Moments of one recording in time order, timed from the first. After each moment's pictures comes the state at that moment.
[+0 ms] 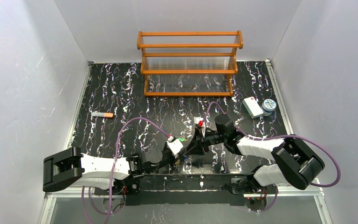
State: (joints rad) left arm -1.30 1.12 0.24 0.62 -0.29 -0.04; right arm 0.73 1.34 0.40 0.50 -0.98 0.02
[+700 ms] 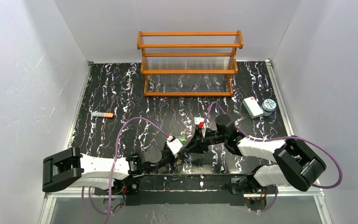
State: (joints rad) left arm -1.30 1.12 0.24 0.64 -0.28 -0.04; right arm 0.74 1.32 0.40 0.51 -0.93 -0.04
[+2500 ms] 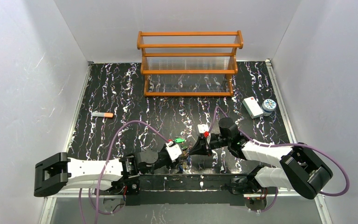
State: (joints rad) left arm -1.30 0.94 0.24 0.45 -0.22 0.11; right arm 0.73 1.22 0.34 0.46 -1.00 -0.24
